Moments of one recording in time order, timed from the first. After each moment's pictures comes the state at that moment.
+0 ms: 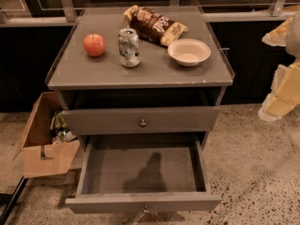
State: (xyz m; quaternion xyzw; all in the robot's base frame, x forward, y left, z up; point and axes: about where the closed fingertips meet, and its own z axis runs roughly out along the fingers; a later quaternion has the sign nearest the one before) arm 0.442 -0.215 0.976 -0.58 0.79 -0.02 0.20
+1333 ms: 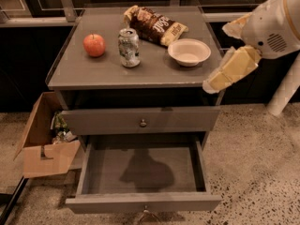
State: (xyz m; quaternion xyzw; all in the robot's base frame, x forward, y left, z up) arm 0.508 -0.145 0.975 -0.52 0.77 0.11 0.35
